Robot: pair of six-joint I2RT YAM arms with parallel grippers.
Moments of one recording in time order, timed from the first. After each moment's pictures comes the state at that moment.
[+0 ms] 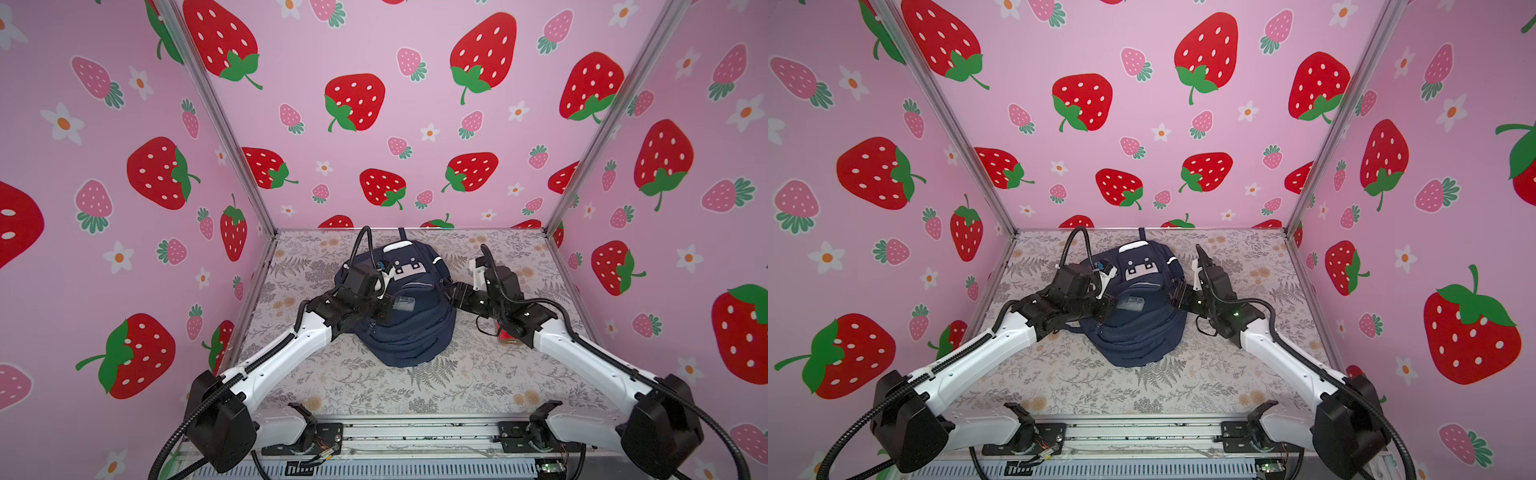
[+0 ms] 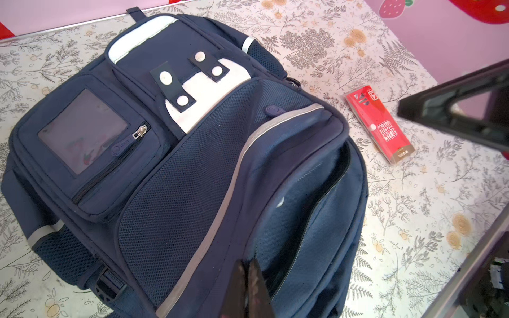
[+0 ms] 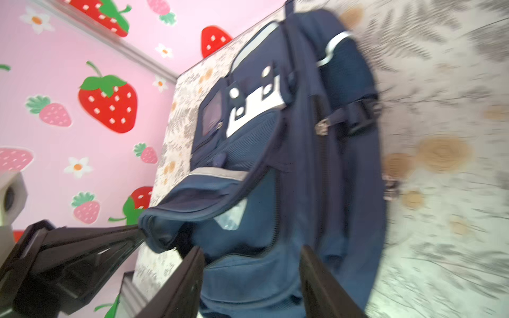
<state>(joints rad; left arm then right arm) -0.59 1.29 1.04 -0.52 0.08 -0.14 0.60 1.17 0.85 -0.25 -0.13 0.71</state>
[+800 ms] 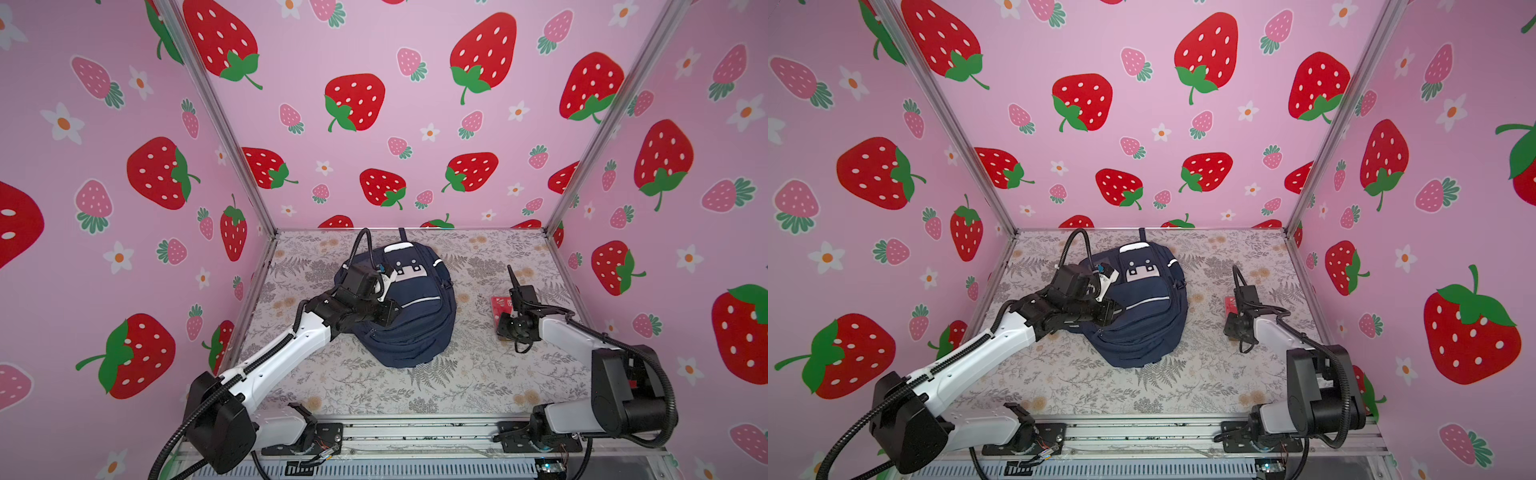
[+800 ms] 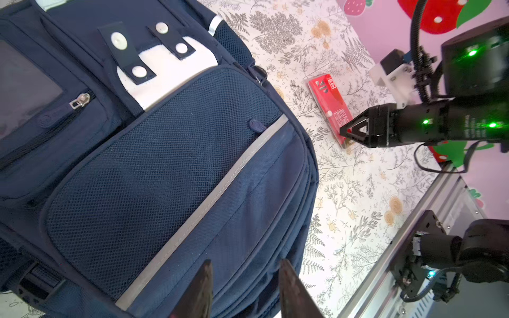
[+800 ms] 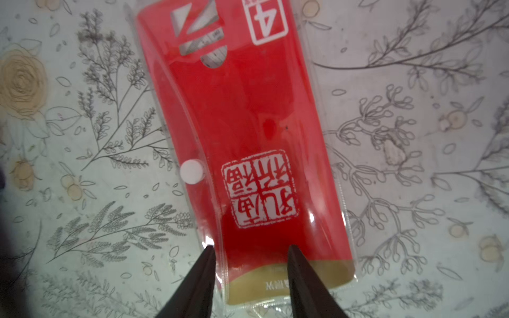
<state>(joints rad) -0.58 1.25 1.04 -0.54 0.24 -0.23 0.24 1.43 0.70 -0.46 0.07 0.42</state>
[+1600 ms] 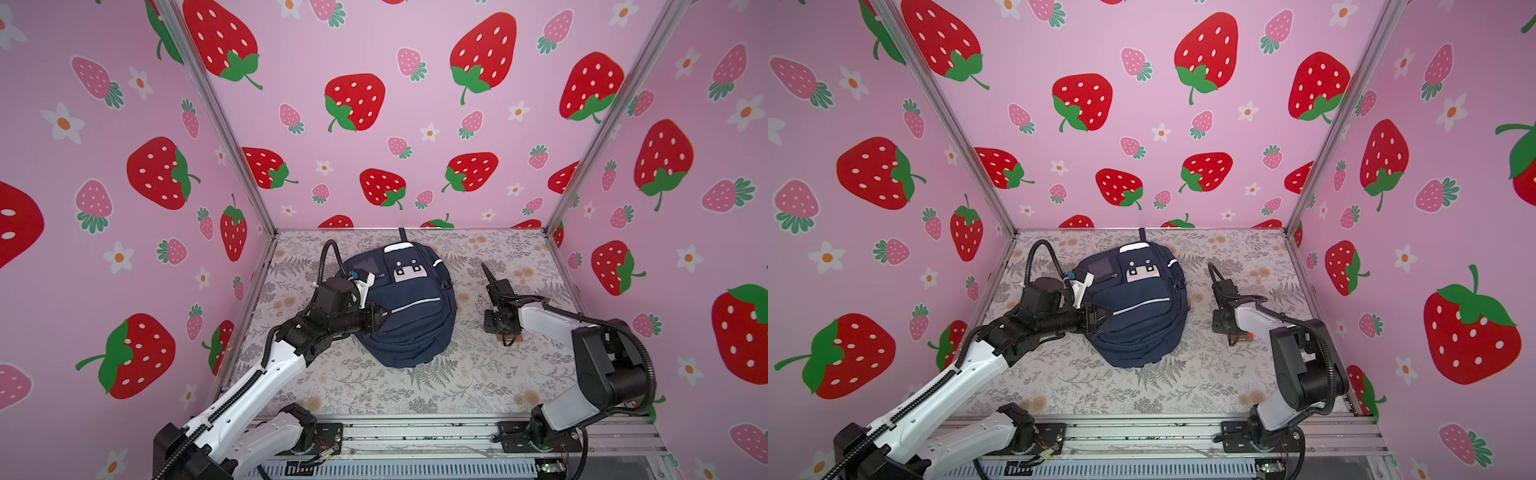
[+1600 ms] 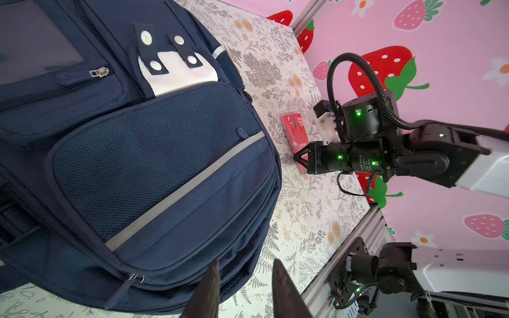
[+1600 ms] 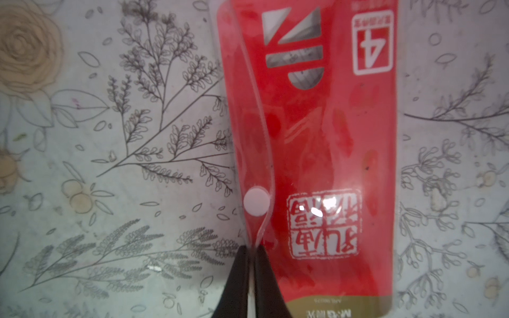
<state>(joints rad) -0.52 1.02 0.87 -0.47 0.34 -0.48 0.38 1.57 0.81 -0.48 0.21 0.38</state>
